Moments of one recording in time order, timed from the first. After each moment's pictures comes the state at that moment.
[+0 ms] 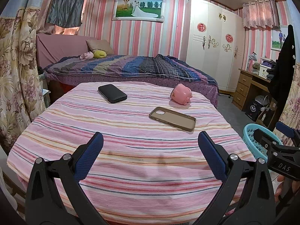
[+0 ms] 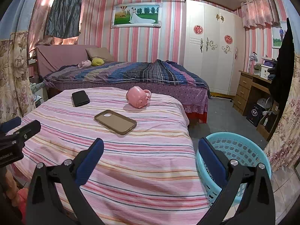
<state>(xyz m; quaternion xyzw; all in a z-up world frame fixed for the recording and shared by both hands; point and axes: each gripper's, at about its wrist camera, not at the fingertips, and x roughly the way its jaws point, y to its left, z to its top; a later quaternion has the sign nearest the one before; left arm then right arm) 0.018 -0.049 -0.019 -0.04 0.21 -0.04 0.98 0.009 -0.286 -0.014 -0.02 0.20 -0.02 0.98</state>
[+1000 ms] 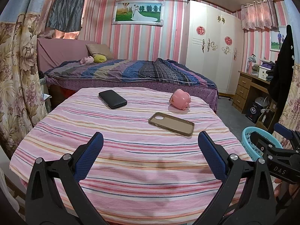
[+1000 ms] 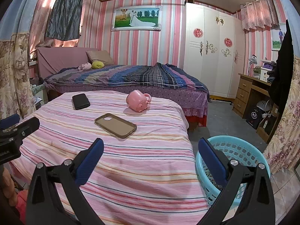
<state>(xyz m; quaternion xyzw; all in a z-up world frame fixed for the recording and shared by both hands) 0.013 -0.052 -0.004 -0.04 0.20 -0.04 0.98 0.008 -0.285 -0.005 -0.02 0.19 -0.02 0.98</state>
